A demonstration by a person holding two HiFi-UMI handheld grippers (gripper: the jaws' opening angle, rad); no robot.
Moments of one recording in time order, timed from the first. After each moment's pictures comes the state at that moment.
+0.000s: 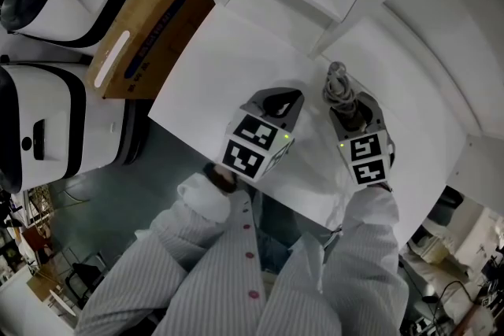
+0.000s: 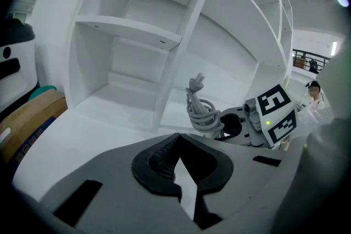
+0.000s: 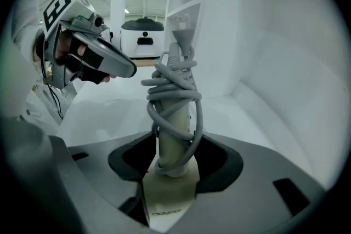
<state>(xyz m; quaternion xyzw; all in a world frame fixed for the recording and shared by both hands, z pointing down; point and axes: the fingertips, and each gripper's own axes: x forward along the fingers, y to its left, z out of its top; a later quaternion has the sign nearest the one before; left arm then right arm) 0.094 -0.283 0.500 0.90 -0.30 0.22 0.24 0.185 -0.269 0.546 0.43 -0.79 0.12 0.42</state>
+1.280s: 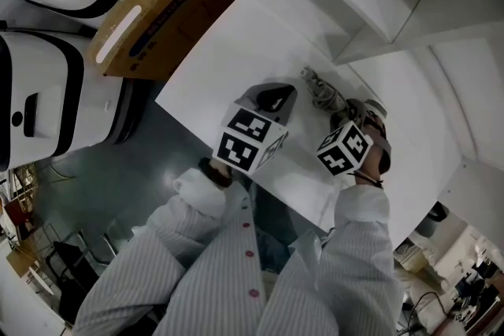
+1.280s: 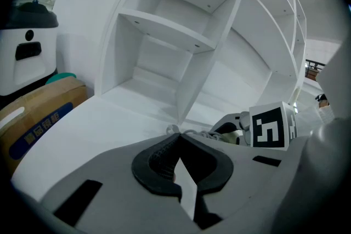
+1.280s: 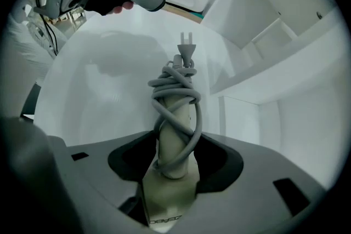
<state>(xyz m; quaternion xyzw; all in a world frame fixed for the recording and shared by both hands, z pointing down) 0.031 -0.300 0.525 0.87 -0.35 0.20 0.28 0.153 -0.269 0.607 0.28 -0.68 0.02 0.67</state>
